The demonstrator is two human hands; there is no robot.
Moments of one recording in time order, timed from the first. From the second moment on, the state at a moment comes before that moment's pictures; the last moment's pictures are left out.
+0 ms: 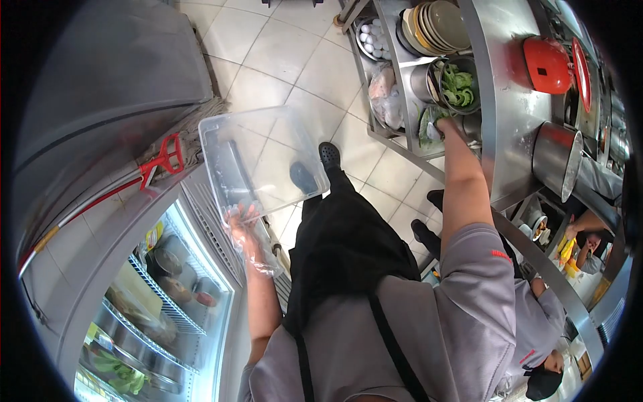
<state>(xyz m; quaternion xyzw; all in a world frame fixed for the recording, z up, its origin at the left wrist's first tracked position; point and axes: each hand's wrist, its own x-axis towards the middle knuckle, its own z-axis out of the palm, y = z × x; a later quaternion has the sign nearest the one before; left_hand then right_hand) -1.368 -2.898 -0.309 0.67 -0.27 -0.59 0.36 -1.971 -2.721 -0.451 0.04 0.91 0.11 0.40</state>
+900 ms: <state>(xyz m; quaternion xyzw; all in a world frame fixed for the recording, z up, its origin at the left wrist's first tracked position) -1.348 -2.900 -0.296 0.68 -0.25 -0.57 0.38 -1.948 -2.736 -0.435 0.07 0.98 0.15 0.15</state>
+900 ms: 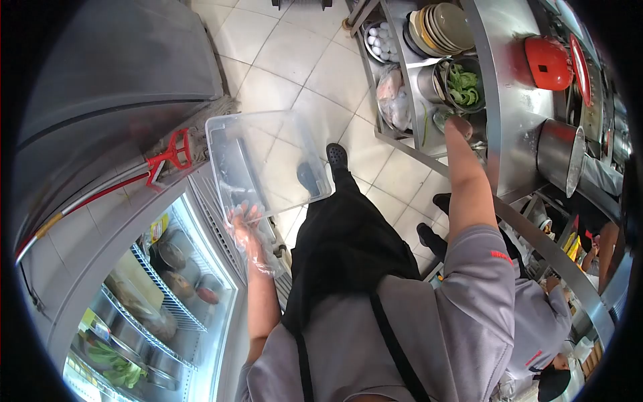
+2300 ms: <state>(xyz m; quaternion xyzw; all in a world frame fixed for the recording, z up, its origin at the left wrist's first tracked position) -1.295 -2.569 -0.167 0.68 0.04 -0.17 0.72 -1.534 -2.948 -0.145 -0.32 0.06 -0.04 0.95</state>
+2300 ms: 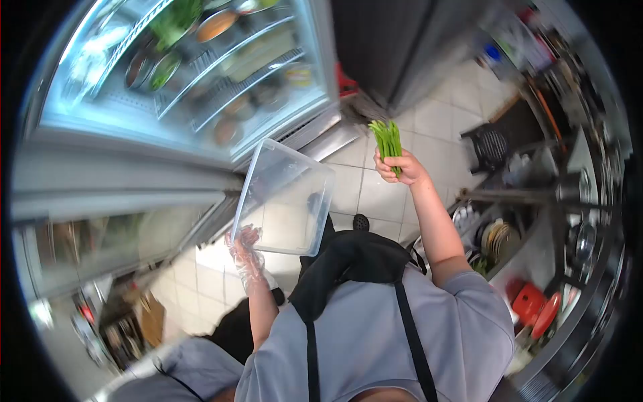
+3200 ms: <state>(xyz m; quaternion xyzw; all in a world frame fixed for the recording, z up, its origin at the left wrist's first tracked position) -1.217 -2.268 -0.180 0.45 0.41 0.34 0.72 -1.111 -2.586 -0.141 -0.37 -0.06 0.60 0.71</state>
